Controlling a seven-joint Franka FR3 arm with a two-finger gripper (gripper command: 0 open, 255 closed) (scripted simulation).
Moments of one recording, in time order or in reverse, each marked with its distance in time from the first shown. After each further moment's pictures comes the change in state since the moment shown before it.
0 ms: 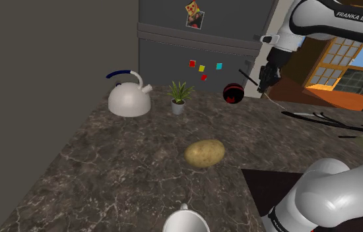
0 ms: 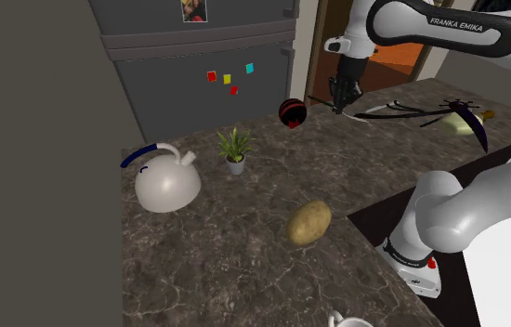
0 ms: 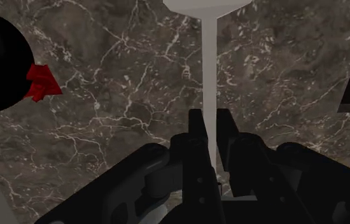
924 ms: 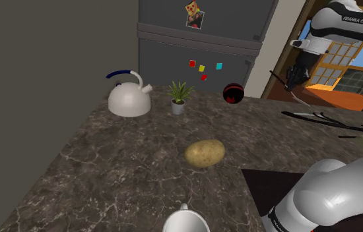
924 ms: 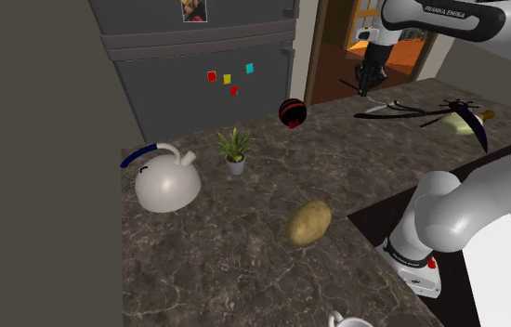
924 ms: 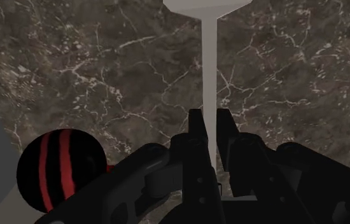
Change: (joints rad) arm -0.046 0.125 -0.309 0.172 -0.091 -0.013 -0.355
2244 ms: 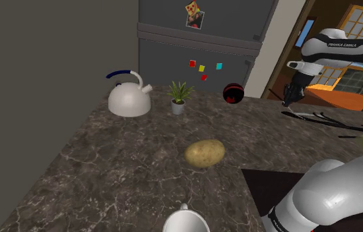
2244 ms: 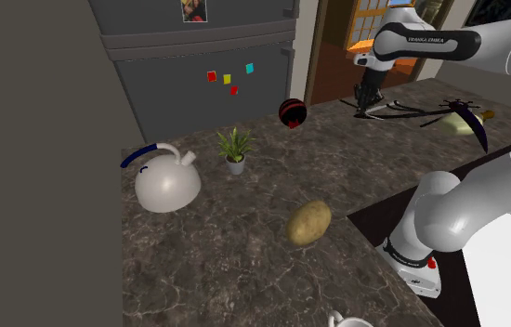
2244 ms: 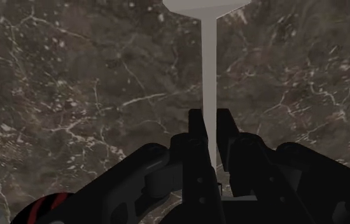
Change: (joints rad) arm -0.019 0.030 -0.121 -0.176 -0.032 0.219 -0.091
